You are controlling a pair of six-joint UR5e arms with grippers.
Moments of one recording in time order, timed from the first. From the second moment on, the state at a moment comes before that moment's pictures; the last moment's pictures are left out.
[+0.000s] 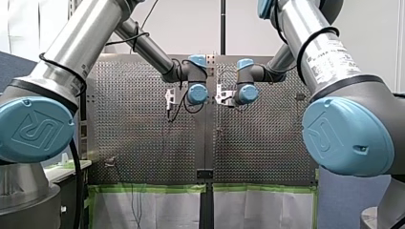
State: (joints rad) left arm -0.63 -2.05 -1.54 -2.68 -2.33 -1.52; right arm 2.09 -0.96 1.32 -0.29 1.52 1.61
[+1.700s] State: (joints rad) left arm -0.55 -2.09 -1.46 -2.66 -2.27 -1.50; right arm 2.09 -0.96 1.32 -0.28 1.52 1.61
